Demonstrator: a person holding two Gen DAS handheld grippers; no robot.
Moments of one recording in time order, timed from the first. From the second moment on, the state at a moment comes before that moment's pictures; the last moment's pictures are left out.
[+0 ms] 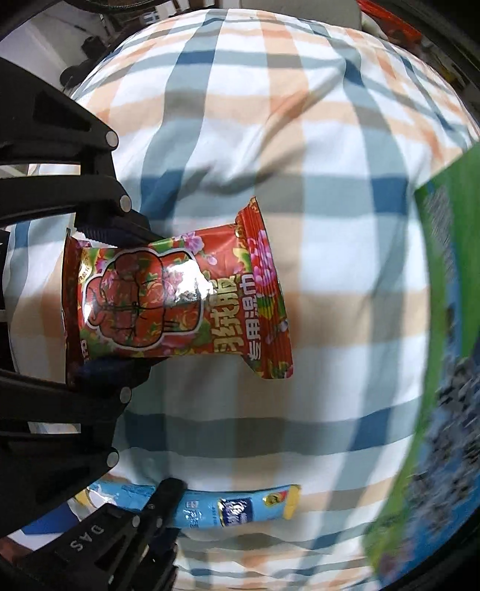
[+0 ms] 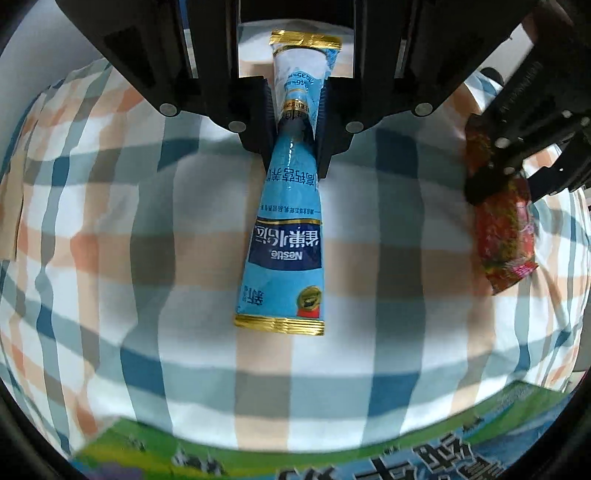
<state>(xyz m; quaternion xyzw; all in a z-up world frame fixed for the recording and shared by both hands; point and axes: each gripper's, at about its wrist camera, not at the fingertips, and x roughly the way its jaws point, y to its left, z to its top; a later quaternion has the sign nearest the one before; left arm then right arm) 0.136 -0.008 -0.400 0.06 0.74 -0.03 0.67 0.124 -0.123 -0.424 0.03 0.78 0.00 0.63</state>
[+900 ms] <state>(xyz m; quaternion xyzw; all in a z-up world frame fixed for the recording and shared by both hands) 0.157 -0.017 -0.374 0.08 0.73 -0.03 0.68 0.129 -0.125 -0.412 0.04 0.77 -0.01 0.64</state>
